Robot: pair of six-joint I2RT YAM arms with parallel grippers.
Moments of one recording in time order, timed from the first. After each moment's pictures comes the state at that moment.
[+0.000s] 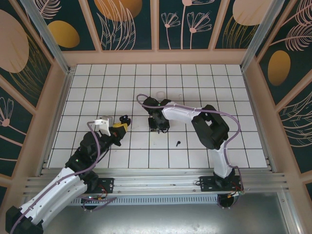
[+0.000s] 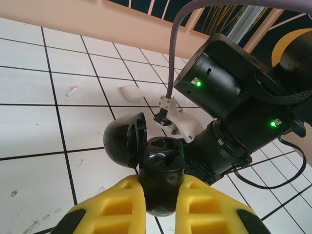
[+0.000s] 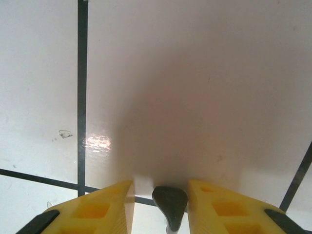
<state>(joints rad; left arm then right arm) -0.60 0.49 0.27 0.02 0.02 -0.47 0.84 2.06 1.47 -0.80 -0.01 0.65</state>
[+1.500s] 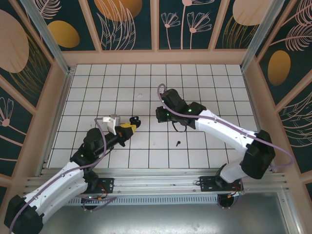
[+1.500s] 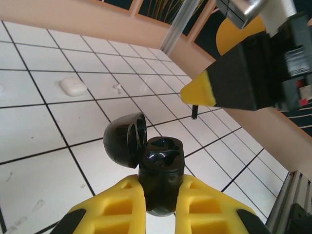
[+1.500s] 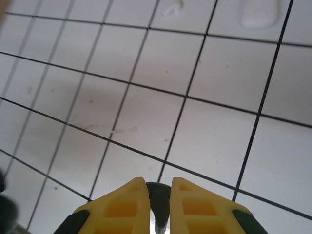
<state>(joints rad) -0.60 0.65 0.27 0.22 0.26 -0.47 0.86 1.43 1.21 -0.57 0.06 0.55</state>
